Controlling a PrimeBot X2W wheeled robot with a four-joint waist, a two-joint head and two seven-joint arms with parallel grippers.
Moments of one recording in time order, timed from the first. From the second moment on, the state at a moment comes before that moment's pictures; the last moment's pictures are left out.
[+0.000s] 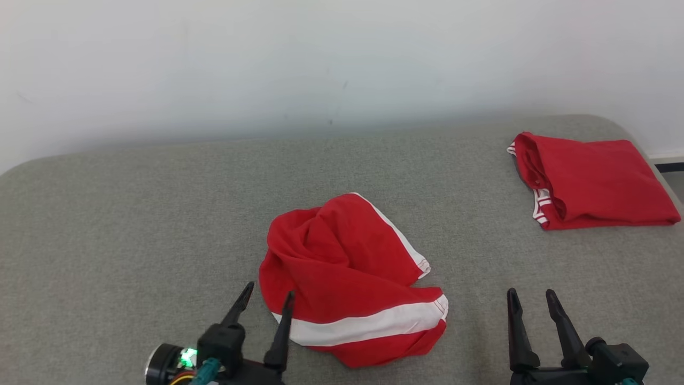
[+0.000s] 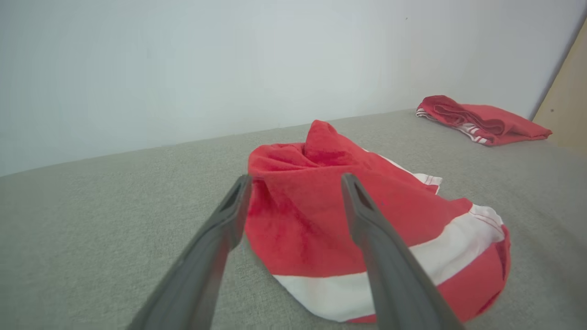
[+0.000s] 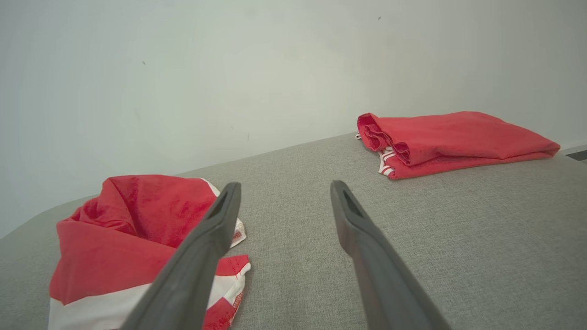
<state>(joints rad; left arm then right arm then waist) -0.24 0.20 -0.51 0.36 -0.36 0.08 -0.26 0.04 -0.05 -0.05 0.17 0.23 0.13 -0.26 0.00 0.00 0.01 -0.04</state>
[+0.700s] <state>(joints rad) -0.35 0.15 -0.37 0.76 -0.37 -0.02 -0.26 0.01 -0.06 -0.07 0.12 0.21 0.13 -0.24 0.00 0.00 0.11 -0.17</state>
